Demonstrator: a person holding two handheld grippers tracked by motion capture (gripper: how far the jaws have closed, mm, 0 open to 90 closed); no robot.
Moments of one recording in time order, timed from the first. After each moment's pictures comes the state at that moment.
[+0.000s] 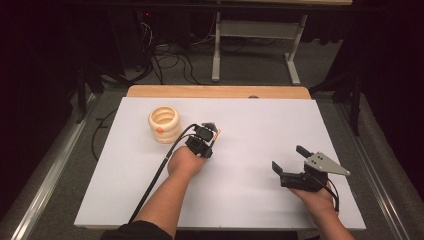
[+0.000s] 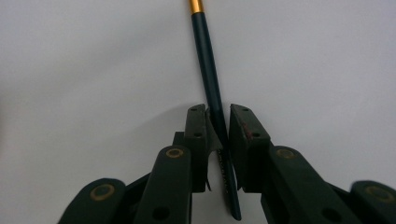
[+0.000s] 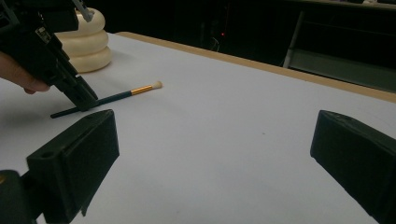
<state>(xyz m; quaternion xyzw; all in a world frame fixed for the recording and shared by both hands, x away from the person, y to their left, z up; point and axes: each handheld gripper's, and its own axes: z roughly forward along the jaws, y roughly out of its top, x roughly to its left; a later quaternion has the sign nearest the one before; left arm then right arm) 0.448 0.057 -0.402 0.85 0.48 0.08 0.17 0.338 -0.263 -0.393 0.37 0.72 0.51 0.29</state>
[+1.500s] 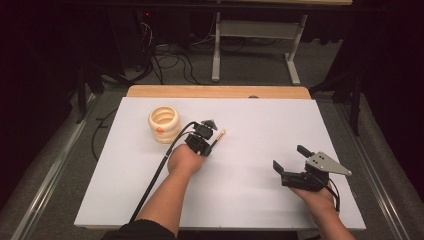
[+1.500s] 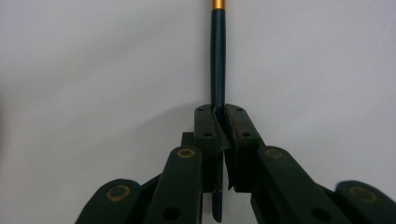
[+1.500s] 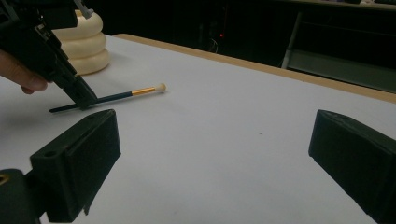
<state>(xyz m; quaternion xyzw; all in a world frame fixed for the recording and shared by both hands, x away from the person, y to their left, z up) 0.451 0.059 -0.396 0.85 0.48 0.07 0.18 0.338 -0.266 -0.392 0.37 0.72 0.51 0.29</state>
